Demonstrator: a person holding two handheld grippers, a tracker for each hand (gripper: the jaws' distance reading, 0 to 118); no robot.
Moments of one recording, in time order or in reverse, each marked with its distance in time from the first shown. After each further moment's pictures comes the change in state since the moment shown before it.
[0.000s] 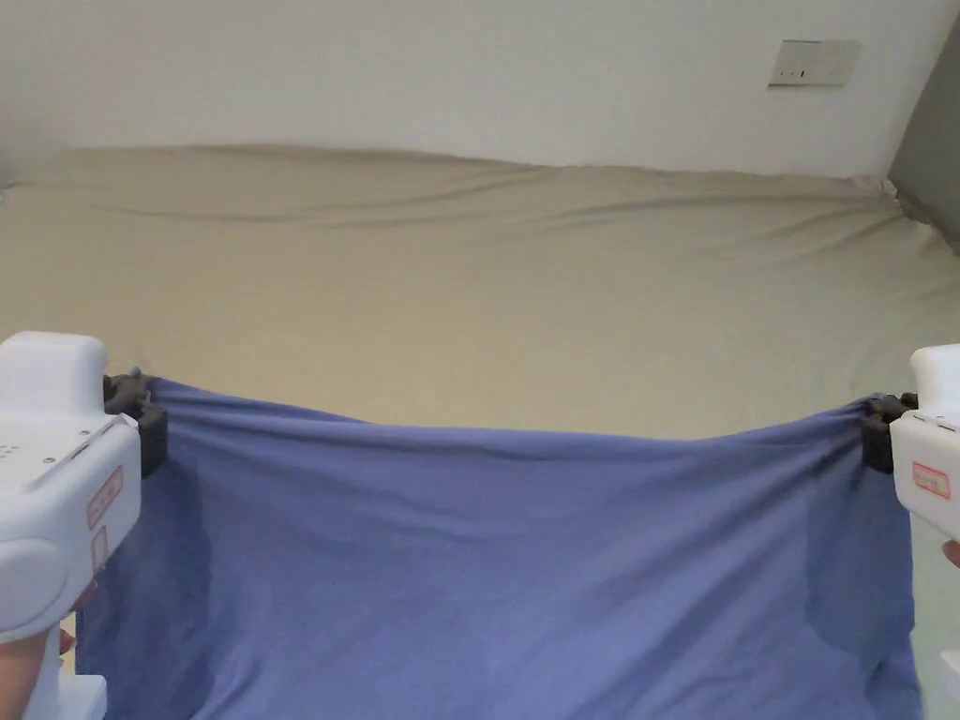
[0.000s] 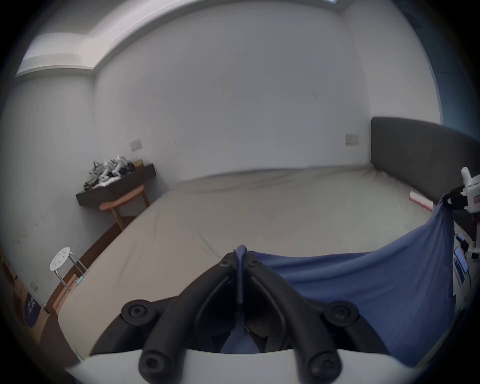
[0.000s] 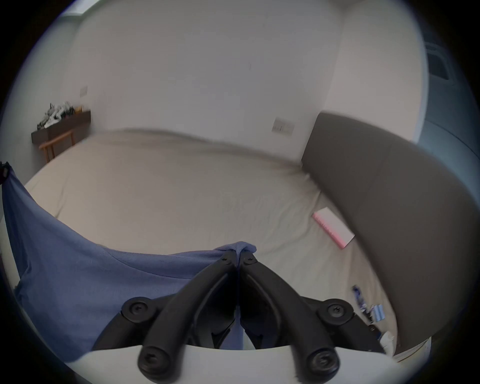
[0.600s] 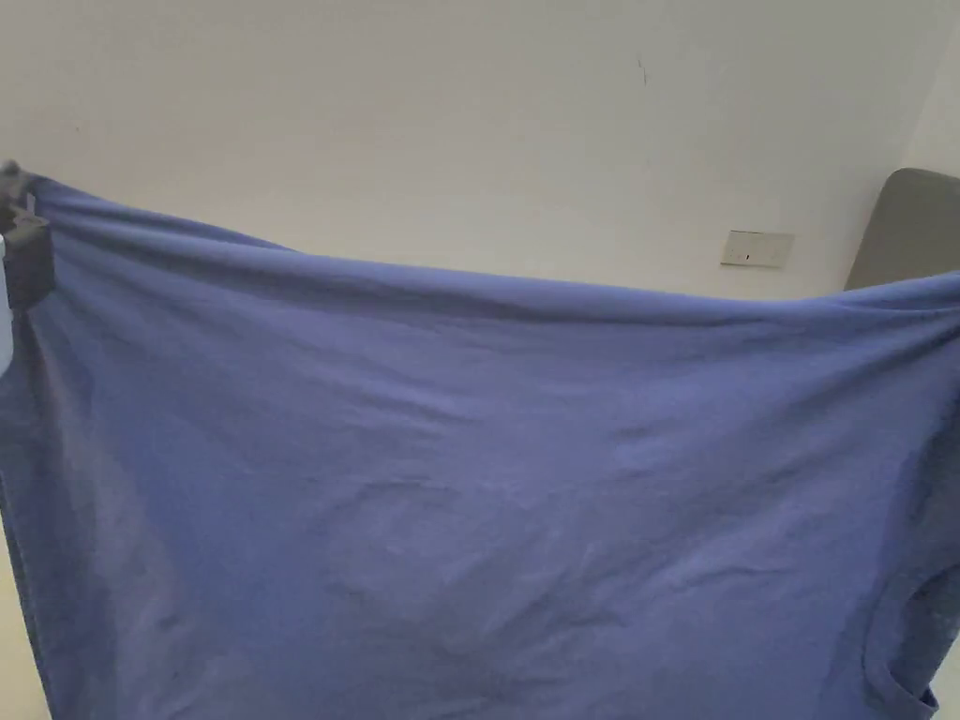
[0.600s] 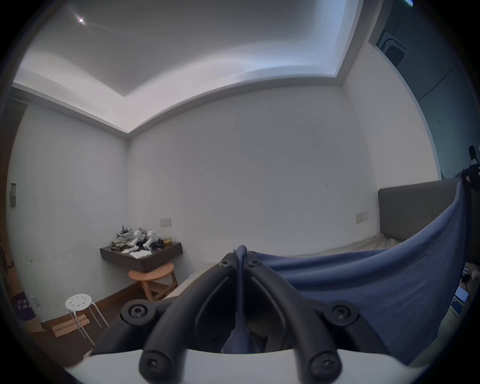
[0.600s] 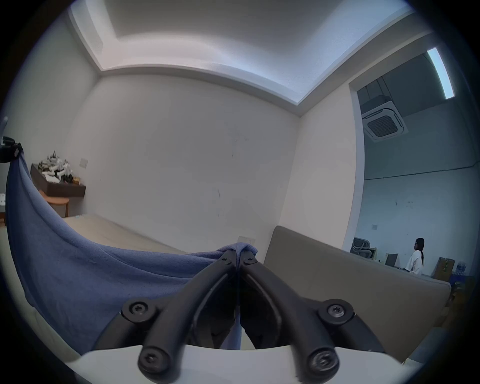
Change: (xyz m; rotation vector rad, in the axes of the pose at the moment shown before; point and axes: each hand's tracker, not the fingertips) left arm -0.053 0.142 0.165 0.457 0.098 0.010; right arm 0.036 0.111 0.229 0.568 -0.167 0.003
